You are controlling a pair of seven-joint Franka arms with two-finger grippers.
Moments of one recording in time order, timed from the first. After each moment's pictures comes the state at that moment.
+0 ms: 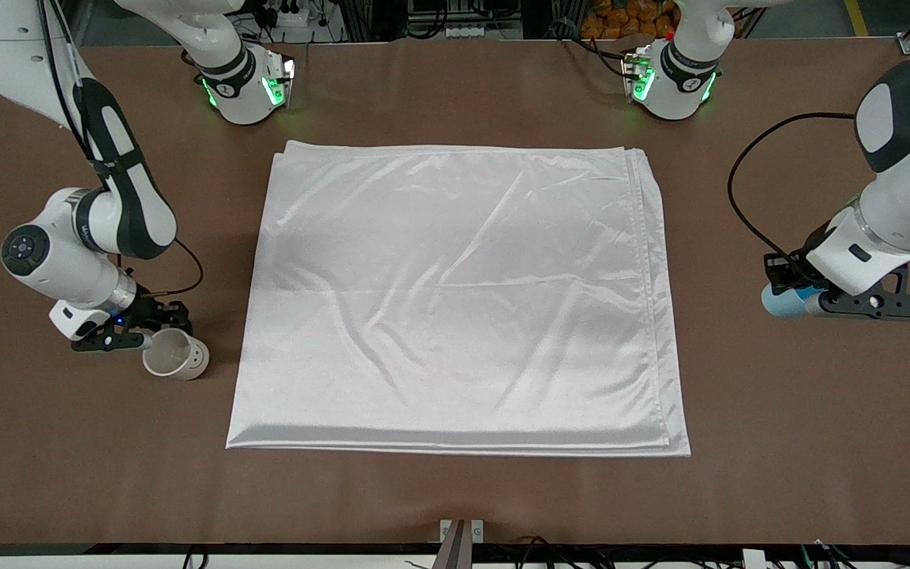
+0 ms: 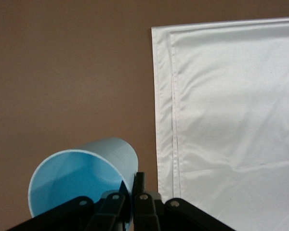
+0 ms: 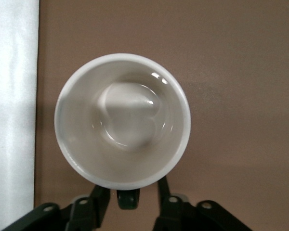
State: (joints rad) left arm -0.04 0.16 -0.06 -1.67 0.02 1.86 -0.03; right arm -0.03 0.41 -0.07 -2.07 0.08 2.53 -0.22
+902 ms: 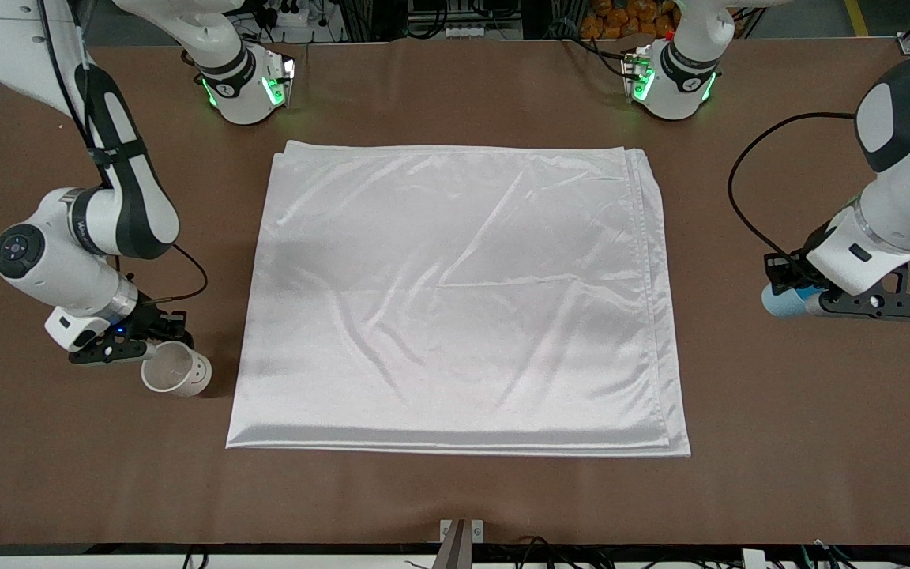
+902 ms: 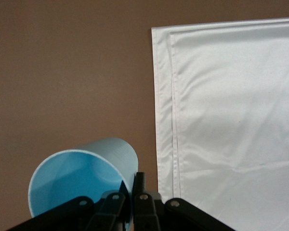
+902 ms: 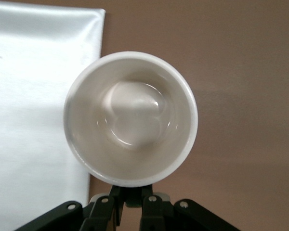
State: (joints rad) left arm -0.04 0.16 -0.06 -1.67 0.02 1.86 -0.03; right arm 0.04 0.37 -0.06 -1.94 0.08 2.38 -0.16
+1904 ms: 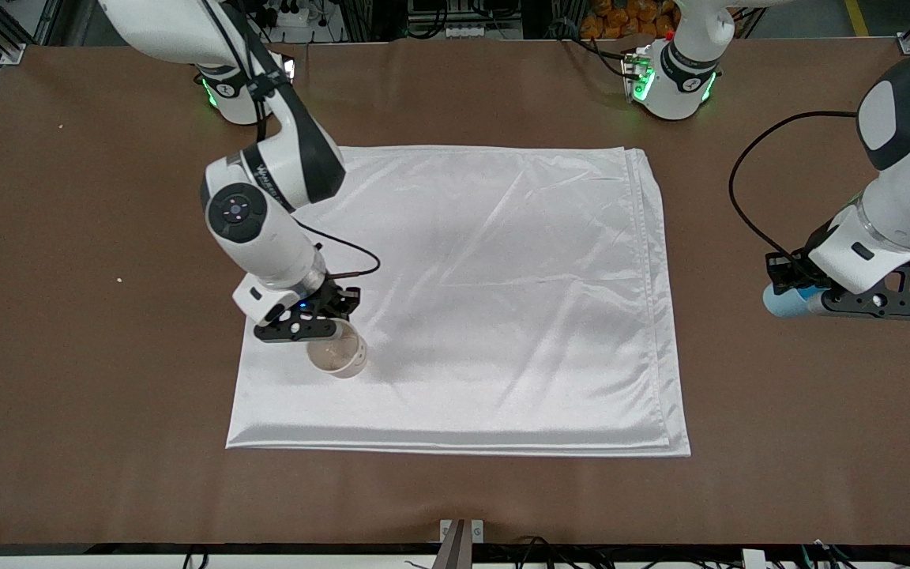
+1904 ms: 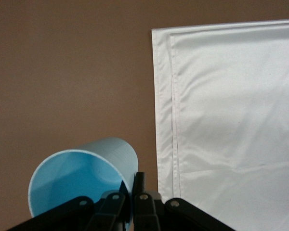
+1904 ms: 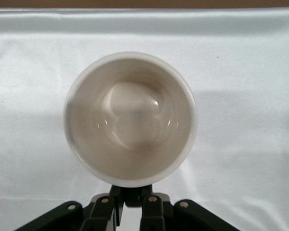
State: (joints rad) left arm -0.04 0.16 -0.06 -1.67 0.02 1.86 -0.03; right arm 0.54 0.44 -0.05 -1.67 0.08 2.21 0.43
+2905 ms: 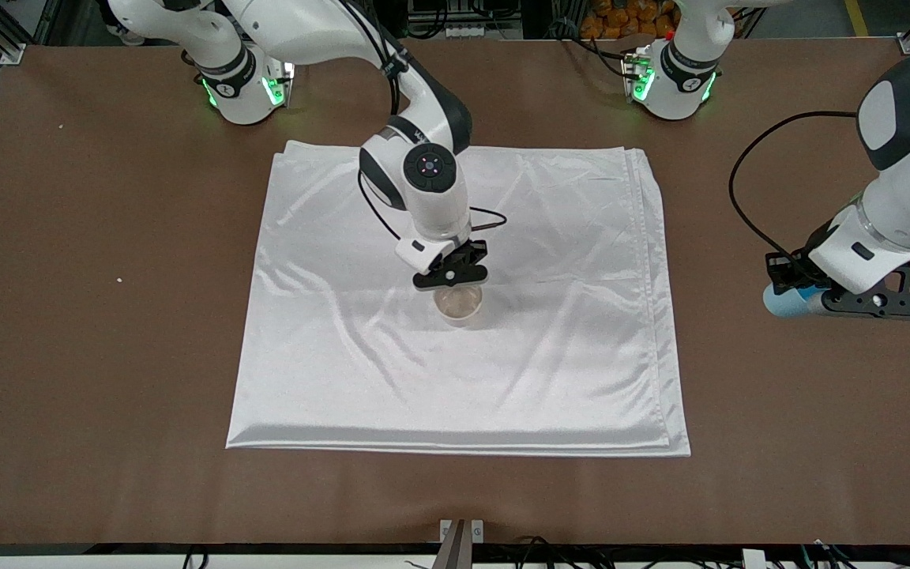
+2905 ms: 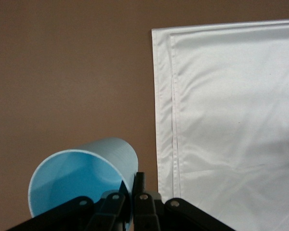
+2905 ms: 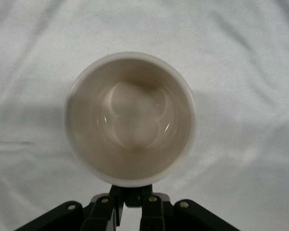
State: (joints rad) left arm -0.04 0.16 -0.06 -1.67 0.02 1.86 -0.03; right arm 0.84 0.65 -0.05 -1.49 0.08 2.21 0.65
